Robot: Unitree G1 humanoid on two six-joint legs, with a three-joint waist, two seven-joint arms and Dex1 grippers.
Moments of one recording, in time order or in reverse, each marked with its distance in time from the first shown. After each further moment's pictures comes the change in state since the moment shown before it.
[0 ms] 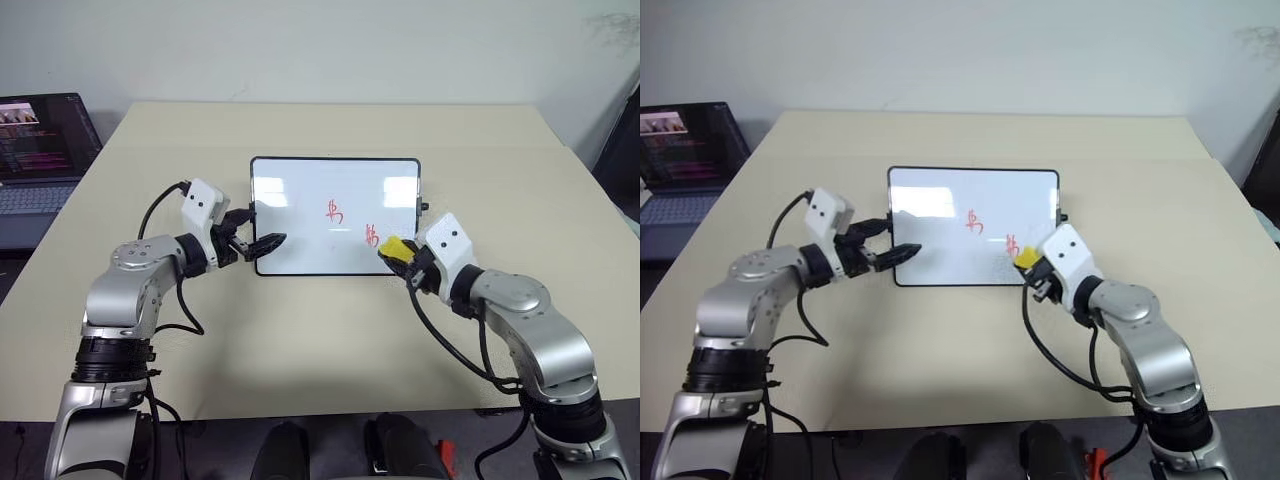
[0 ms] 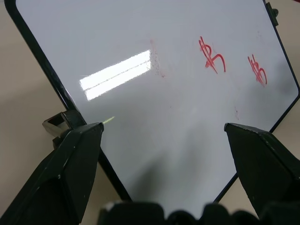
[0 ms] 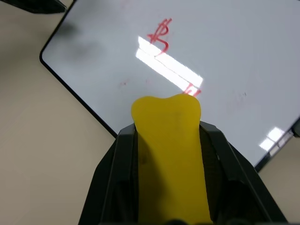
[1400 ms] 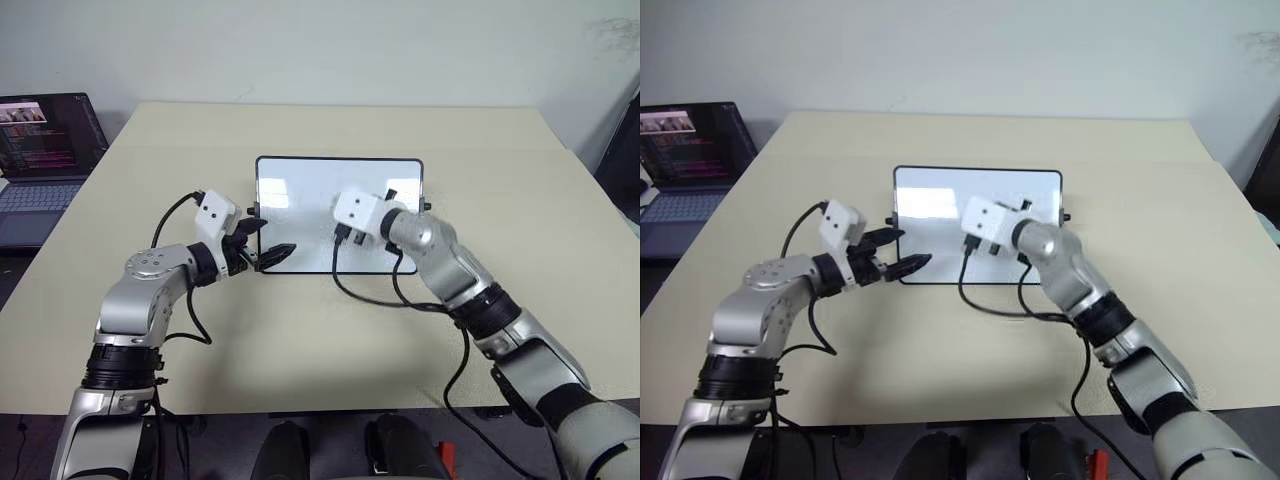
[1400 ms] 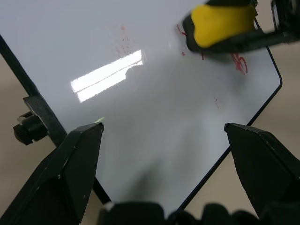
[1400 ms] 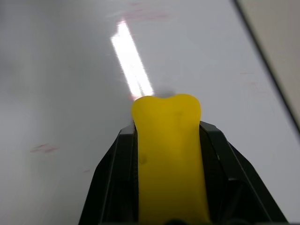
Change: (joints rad) left arm 0.020 -0.019 -0.053 -0.014 0.010 -0.043 -0.024; right arm -0.538 0.064 0.318 0.838 -0.419 -0.526 -0.092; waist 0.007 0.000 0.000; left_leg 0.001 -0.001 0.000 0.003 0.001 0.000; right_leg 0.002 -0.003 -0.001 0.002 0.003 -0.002
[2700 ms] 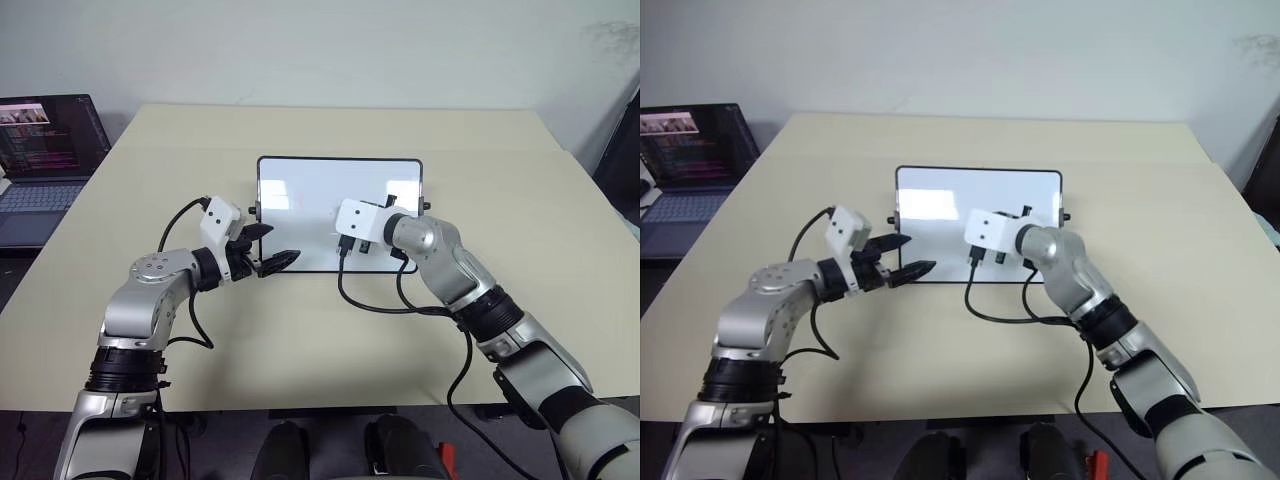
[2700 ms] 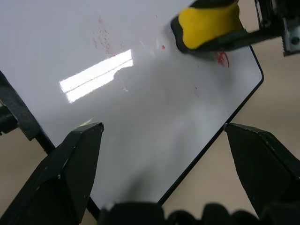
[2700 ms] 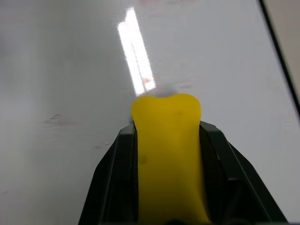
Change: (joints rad) left arm 0.021 -0.011 -0.006 0.000 0.001 -0.001 -0.035; right arm 0.020 -0.017 0.023 0.006 -0.110 -0.047 0.098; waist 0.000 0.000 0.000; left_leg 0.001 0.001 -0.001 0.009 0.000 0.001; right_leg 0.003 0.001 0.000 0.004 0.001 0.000
